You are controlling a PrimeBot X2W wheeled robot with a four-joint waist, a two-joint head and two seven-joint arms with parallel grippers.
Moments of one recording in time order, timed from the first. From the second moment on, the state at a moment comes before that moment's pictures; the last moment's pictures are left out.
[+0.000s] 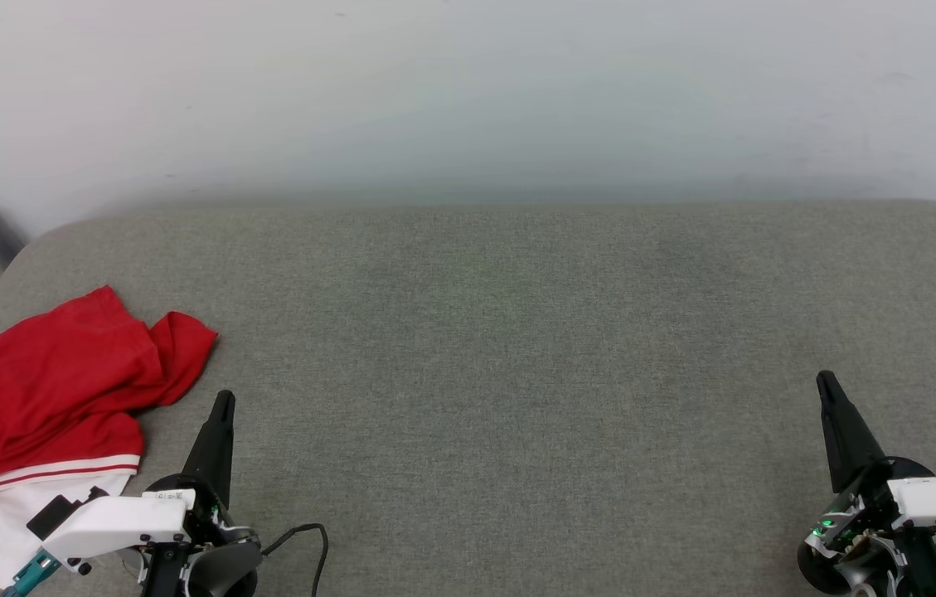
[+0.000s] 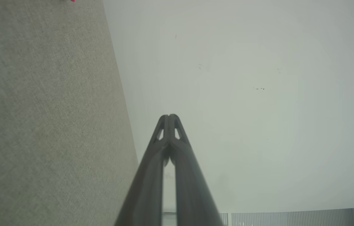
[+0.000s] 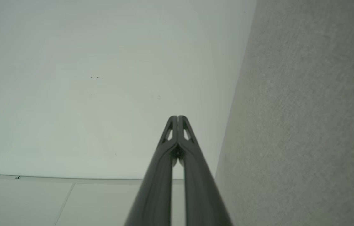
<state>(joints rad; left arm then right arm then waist) -0.11 0.05 0.12 0.25 -1.61 -0.13 0.12 -0.10 -0.05 -0.11 0.25 1.62 0.13 0.11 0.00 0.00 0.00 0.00</state>
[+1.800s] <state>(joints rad) -0.11 0.05 0.12 0.25 -1.61 -0.13 0.12 -0.10 -0.05 -0.11 0.25 1.62 0.13 0.11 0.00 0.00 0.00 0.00</state>
